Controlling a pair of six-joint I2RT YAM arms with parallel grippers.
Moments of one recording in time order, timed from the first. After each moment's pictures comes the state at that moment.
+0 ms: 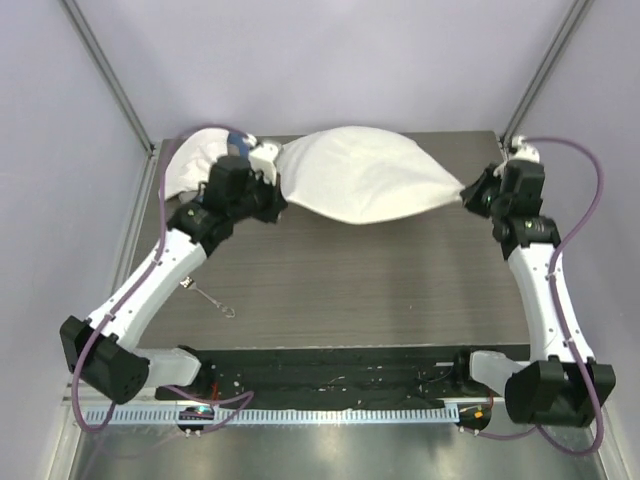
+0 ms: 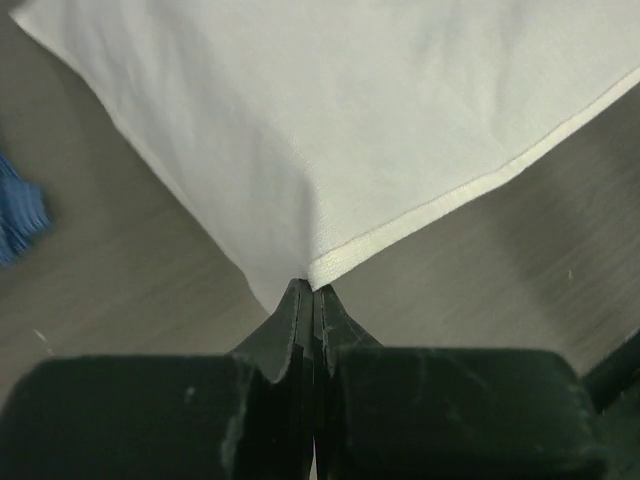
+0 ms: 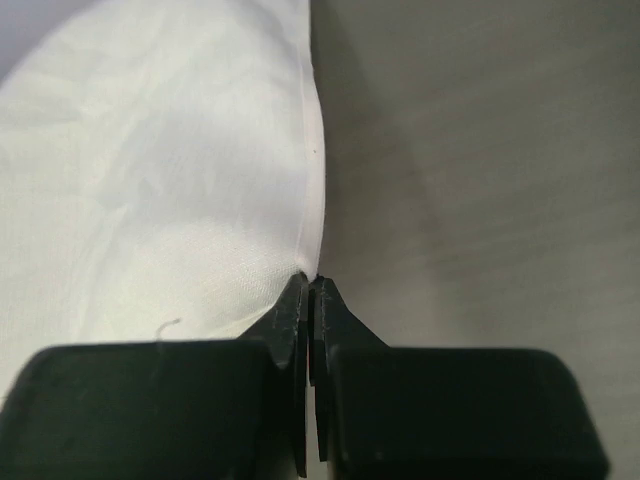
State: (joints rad) left arm -0.47 1.31 1.34 -0.48 0.13 -0.10; right arm -0.08 1.16 1.18 -0.45 -0.08 0.36
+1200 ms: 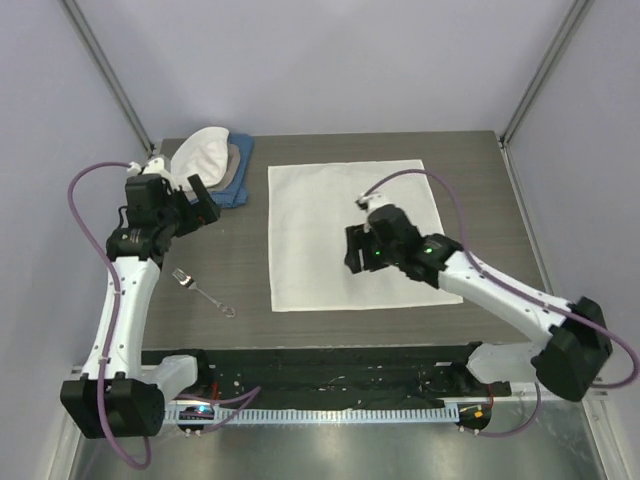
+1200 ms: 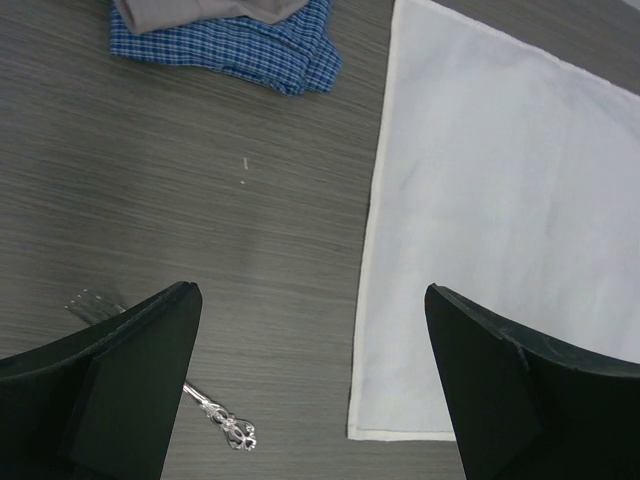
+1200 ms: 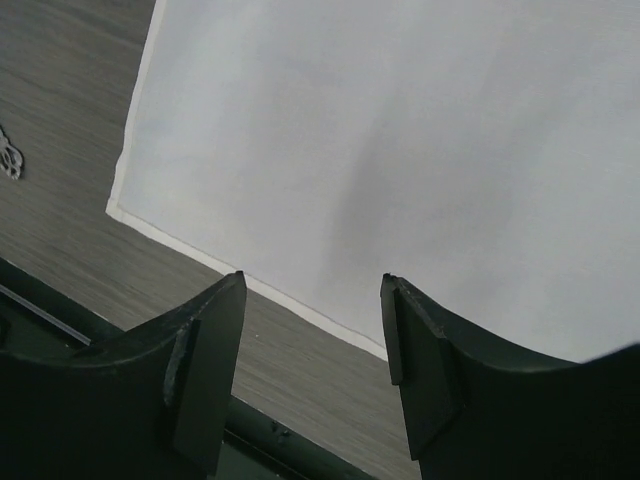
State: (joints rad) left arm 0.01 1.07 1.11 -0.64 0.08 -0.37; right arm 0.73 1.23 0.97 -0.47 0.08 0.39
